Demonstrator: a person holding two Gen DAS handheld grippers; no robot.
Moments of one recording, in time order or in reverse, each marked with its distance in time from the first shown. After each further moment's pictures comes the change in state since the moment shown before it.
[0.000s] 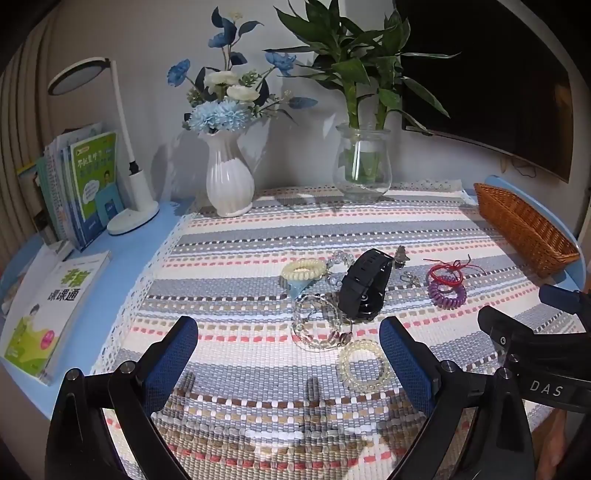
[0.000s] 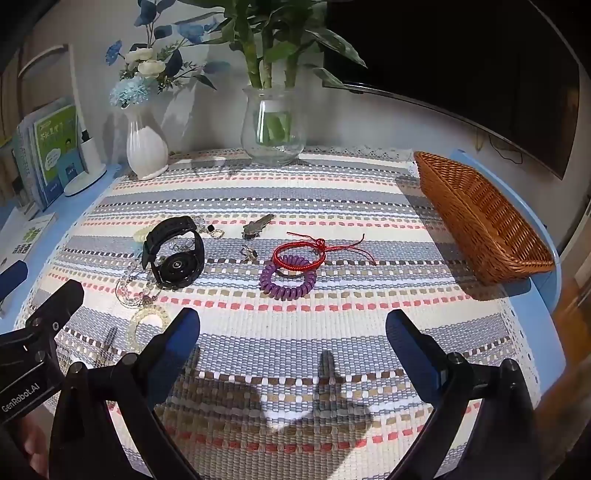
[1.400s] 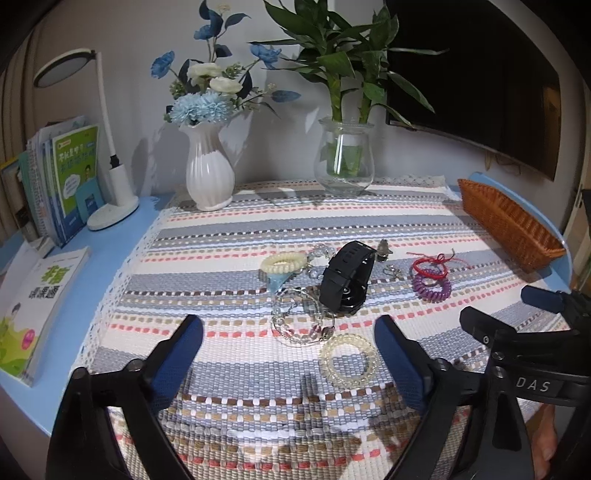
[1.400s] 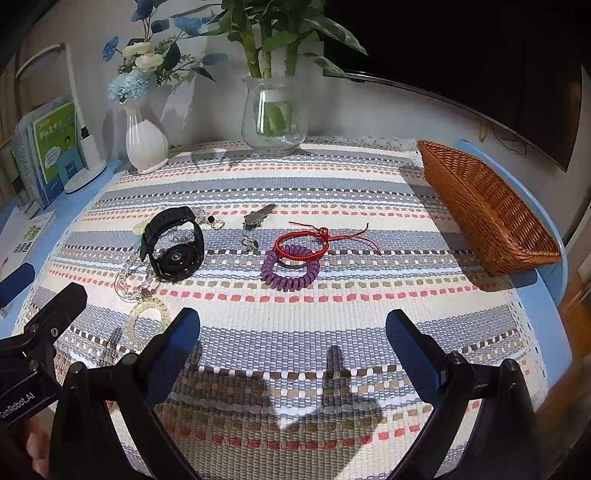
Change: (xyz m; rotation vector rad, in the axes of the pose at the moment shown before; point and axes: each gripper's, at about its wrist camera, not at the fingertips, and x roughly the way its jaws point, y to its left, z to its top) left arm 0.008 -0.004 -0.002 -0.023 0.027 -0.096; right arm 0.009 -0.001 -0.003 0.008 0.033 0.013
